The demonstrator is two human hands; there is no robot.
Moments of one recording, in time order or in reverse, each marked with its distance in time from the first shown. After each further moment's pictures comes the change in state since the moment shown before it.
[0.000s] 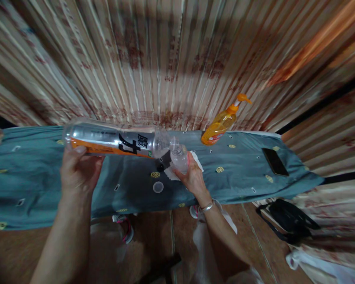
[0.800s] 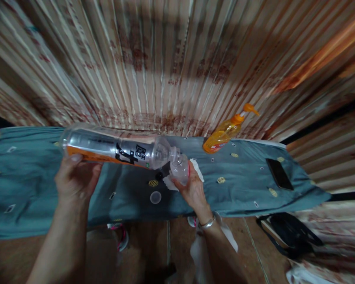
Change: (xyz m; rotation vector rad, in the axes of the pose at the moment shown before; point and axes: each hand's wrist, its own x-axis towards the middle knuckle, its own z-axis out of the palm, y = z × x) left_hand 0.006 -0.008 -0.003 0.064 0.012 -0.012; right_hand -0.001 0.000 0.002 -0.003 0.017 0.004
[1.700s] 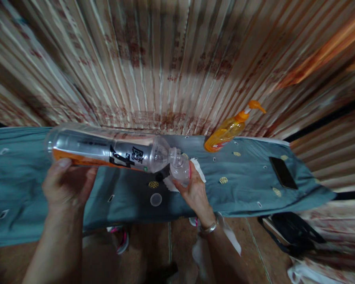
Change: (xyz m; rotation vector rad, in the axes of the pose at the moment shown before) left_hand -0.003 0.002 0.001 0.003 0.075 -0.026; right_hand 0.000 -0.002 -0.002 -0.003 -0.013 0.001
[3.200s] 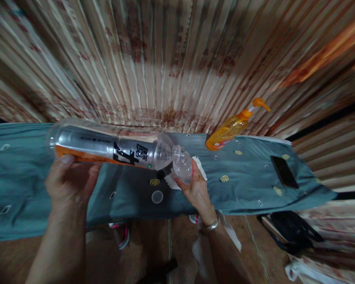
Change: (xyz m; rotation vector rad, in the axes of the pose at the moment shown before) left_hand -0.003 -0.001 0.003 -0.012 -0.045 0.012; right_hand -0.001 0.001 -0.001 -0.036 -0.002 0.006
